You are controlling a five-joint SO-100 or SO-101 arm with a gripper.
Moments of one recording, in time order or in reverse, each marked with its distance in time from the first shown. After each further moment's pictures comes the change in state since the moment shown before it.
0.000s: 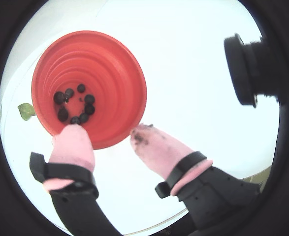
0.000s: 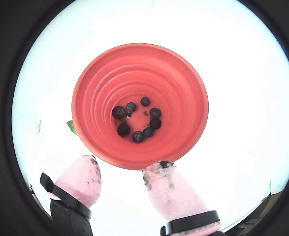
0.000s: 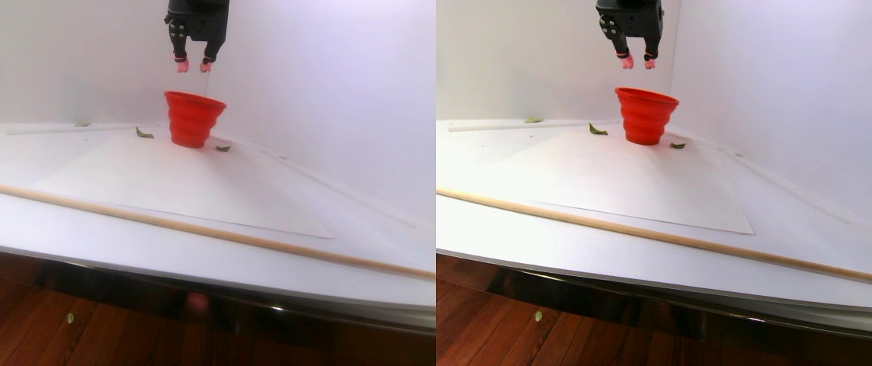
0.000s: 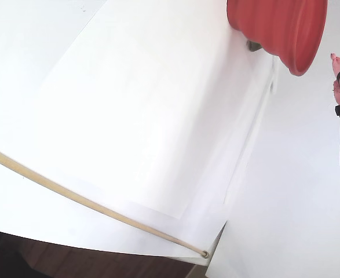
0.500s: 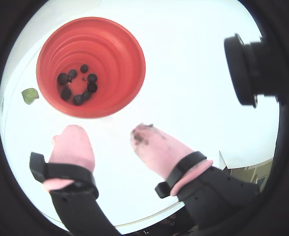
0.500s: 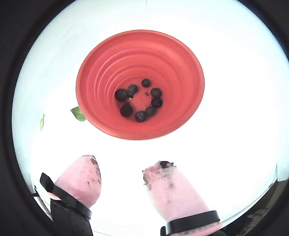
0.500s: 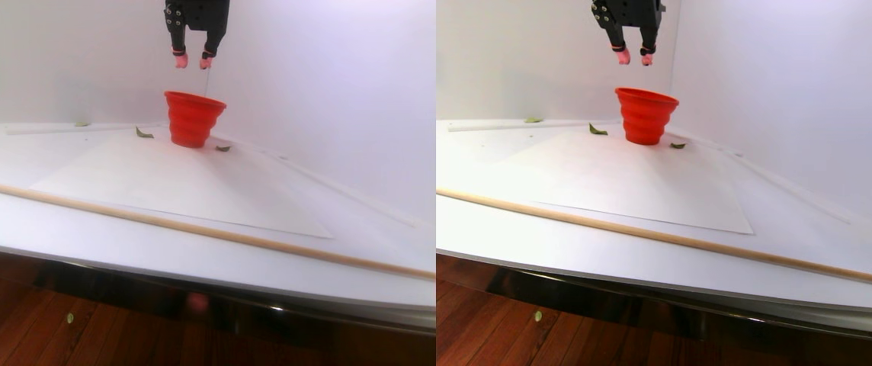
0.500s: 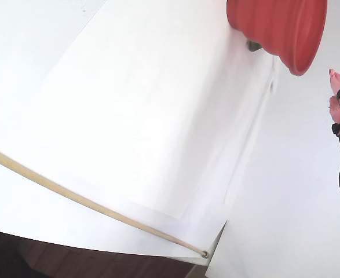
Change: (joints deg) arm 0.0 7.7 6.2 6.1 5.0
